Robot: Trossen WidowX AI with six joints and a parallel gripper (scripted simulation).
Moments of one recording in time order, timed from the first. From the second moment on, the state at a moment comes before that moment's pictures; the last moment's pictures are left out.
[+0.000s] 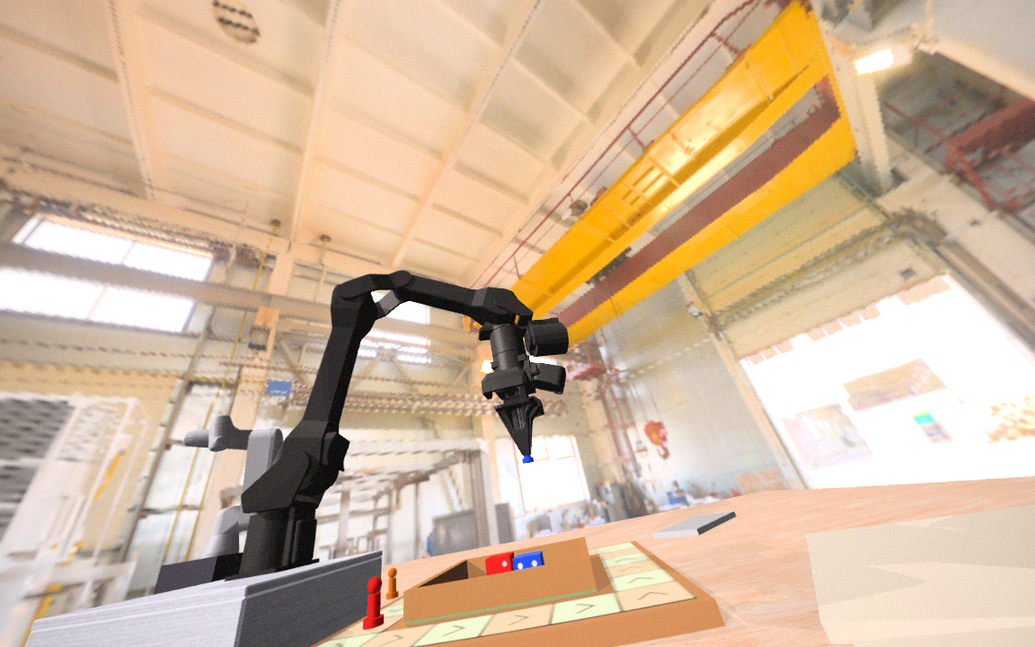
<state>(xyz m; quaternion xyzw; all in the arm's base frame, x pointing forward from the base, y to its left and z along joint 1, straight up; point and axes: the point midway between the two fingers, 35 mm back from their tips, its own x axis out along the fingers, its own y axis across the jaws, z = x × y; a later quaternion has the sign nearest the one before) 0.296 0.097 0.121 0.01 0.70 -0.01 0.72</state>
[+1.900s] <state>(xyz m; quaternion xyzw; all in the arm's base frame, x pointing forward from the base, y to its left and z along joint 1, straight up) 0.161 0.027 0.015 0.01 0.70 -0.01 0.71</state>
